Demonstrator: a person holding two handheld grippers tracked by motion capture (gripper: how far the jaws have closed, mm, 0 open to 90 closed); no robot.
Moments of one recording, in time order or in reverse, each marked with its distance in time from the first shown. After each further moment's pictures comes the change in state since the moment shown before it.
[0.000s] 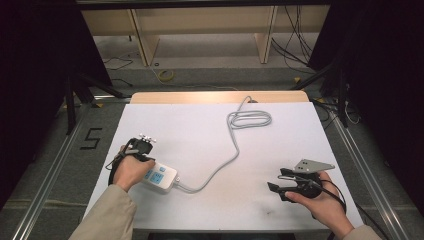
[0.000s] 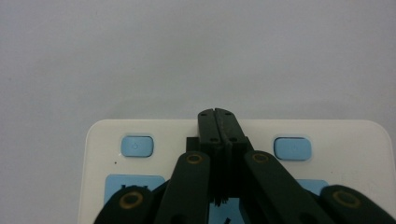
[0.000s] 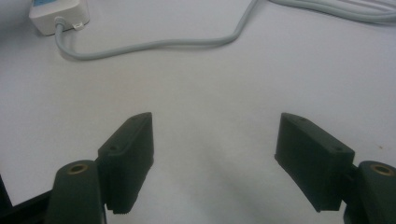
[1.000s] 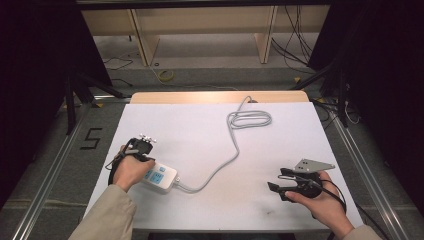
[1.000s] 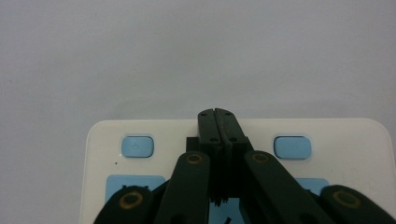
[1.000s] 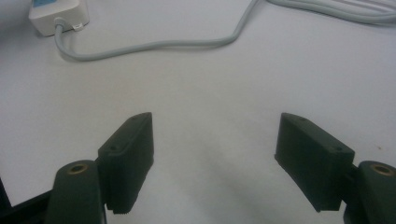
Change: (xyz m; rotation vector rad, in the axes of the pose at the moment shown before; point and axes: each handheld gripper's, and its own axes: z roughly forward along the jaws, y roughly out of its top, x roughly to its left) left arm 0.000 0.000 0.000 -0.002 -0.001 0.008; right arm -0.001 0.000 0.000 -0.002 0.000 -0.002
